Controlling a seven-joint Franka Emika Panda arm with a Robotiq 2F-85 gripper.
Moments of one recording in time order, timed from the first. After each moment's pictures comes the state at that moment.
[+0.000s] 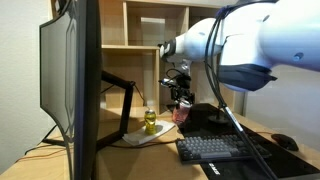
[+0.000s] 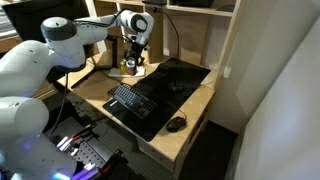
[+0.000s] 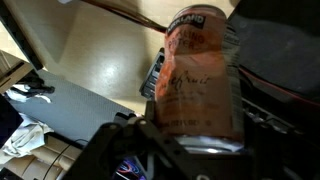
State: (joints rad) arm 0.74 1.37 -1.41 -0.92 1.35 1.01 2.61
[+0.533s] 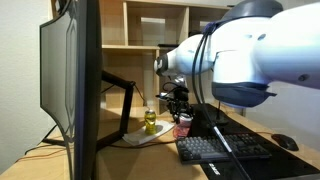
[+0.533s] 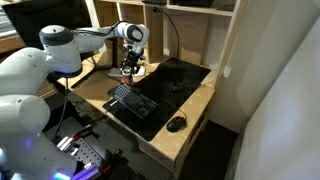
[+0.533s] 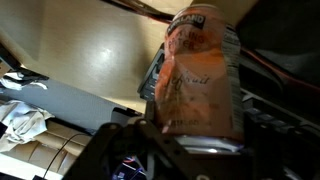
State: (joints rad) arm 0.84 1.47 -1.43 -1.01 1.35 0.98 2.61
